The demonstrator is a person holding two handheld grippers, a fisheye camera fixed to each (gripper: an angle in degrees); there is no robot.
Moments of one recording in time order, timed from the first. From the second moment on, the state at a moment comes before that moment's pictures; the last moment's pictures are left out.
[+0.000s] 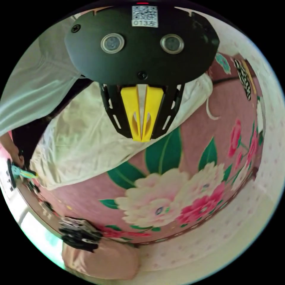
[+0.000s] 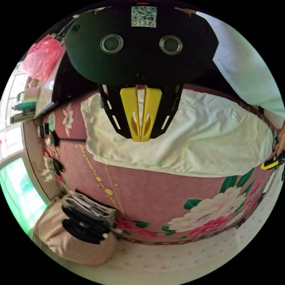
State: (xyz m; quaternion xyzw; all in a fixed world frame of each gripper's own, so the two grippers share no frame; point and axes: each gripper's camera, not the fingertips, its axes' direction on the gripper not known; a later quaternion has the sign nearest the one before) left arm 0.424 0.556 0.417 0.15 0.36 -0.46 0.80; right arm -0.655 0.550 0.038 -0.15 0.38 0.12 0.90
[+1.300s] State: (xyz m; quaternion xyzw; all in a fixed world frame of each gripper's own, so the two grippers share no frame) left arm 0.372 0.498 0.312 -0.17 0.34 -0.54 0.75; right arm -0.448 0.685 0.031 -0.09 0.32 0.14 0.93
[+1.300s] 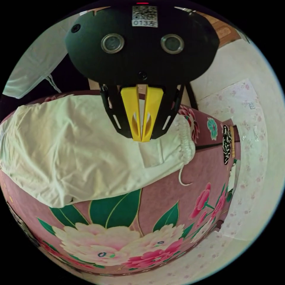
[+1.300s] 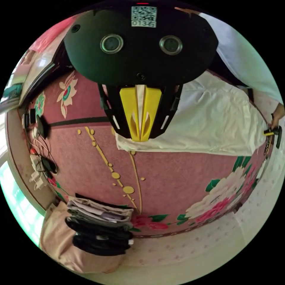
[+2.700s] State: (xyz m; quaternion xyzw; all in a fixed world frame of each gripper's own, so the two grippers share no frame) left arm 0.271 0.380 0.199 0.16 0.44 -0.20 0.86; right arm -0.496 0.948 -0.038 -0.05 0.36 0.31 0.88
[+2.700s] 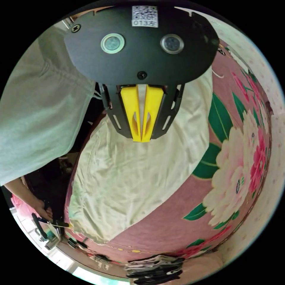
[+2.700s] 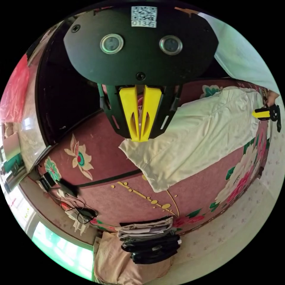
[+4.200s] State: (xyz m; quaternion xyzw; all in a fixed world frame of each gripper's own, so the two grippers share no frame) left arm 0.127 0.184 0.204 0.49 0.51 -0.01 0.71; right arm -0.453 0.881 -0.204 0.10 0.19 0.27 0.94
